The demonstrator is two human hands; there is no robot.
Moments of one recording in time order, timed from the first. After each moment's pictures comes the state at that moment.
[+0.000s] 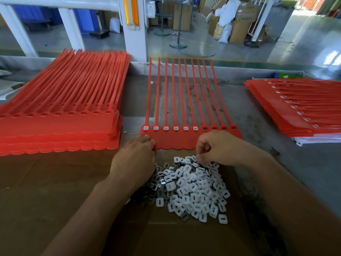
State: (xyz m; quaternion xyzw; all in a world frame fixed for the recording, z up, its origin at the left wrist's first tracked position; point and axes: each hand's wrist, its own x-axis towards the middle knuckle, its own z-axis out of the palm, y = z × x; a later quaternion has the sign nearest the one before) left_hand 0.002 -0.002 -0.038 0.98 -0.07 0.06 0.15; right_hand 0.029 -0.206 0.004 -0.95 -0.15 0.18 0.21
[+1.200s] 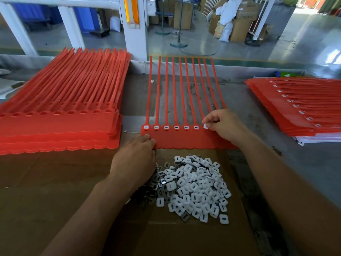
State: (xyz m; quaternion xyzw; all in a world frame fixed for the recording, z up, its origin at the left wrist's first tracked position) left_hand 0.003 -0.001 -0.038 0.98 -0.08 0.05 0.15; right_hand 0.086 -0.226 -0.023 -0.92 -0.02 0.00 0.38
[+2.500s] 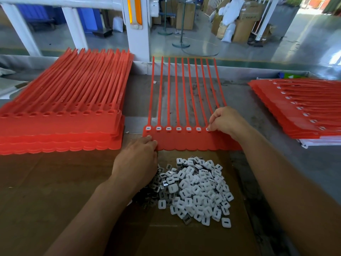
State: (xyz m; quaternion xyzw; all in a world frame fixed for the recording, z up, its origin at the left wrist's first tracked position) left_hand 0.003 0.000 -0.039 0.98 -0.07 0.05 0.16; right_hand 0.101 -0.218 -0.009 -0.93 0.07 0.06 0.34
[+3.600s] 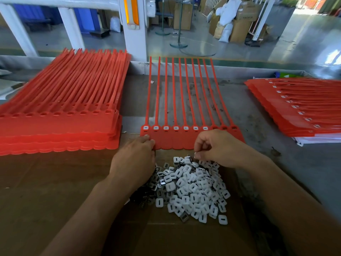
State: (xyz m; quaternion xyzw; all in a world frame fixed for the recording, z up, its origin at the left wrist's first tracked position) left_hand 0.002 0.000 -0.037 0.99 -0.07 0.05 0.14; right_hand 0.028 -0.207 -0.005 -0.94 -0.16 0.13 0.28
